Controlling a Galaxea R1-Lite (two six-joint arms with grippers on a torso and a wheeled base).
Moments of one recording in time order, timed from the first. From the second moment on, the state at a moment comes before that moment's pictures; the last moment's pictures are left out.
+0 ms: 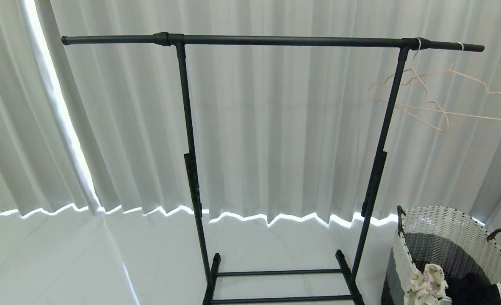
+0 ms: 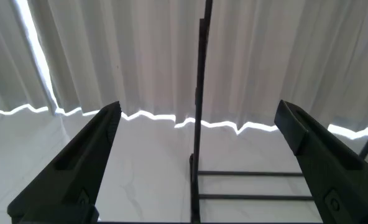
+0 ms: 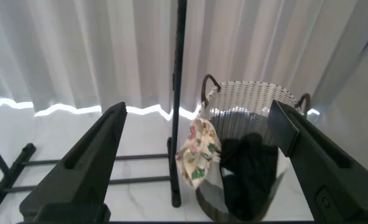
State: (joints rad) left arm 0.00 0.00 0.00 0.00 -0.01 0.03; right arm 0.00 0.00 0.00 0.00 0.00 -0.01
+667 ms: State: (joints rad) left arm 0.00 0.00 0.00 0.00 -0.01 0.03; right arm 0.00 0.00 0.00 0.00 0.00 0.00
